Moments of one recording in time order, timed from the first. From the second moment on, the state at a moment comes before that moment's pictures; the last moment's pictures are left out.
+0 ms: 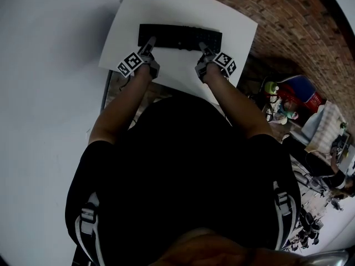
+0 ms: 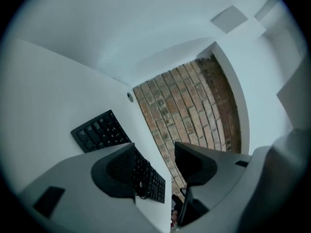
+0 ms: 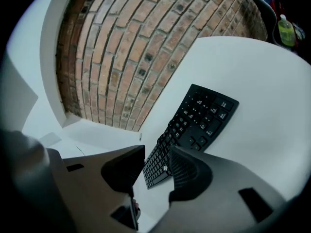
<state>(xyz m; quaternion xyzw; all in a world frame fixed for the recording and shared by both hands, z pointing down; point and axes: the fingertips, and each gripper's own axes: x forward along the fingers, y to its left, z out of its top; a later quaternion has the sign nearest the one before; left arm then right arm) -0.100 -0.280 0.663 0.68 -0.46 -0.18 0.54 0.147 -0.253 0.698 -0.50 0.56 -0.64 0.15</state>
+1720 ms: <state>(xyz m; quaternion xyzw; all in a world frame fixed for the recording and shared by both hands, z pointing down) -0.101 -0.230 0.524 0.87 -0.44 -0.06 0.23 0.095 -0.227 0.547 -0.50 0.82 -0.27 -0.02</state>
